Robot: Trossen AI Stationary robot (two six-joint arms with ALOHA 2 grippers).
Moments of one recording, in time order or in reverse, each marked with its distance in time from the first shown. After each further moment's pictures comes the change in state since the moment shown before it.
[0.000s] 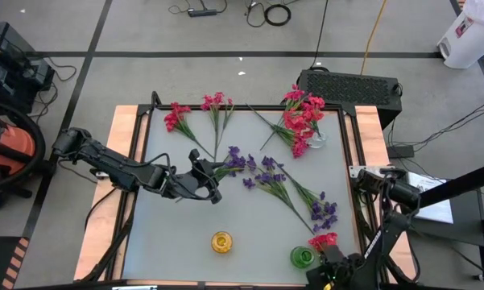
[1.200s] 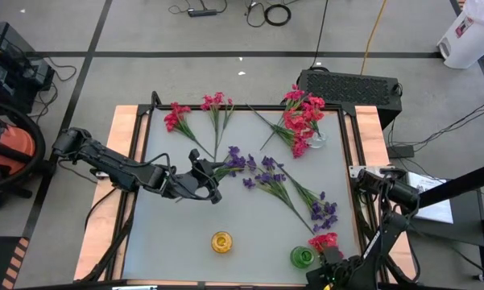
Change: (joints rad) left arm 0.000 0.000 0.000 0.000 0.000 0.000; right arm -0.004 0.016 0.000 0.030 -0.059 0.021
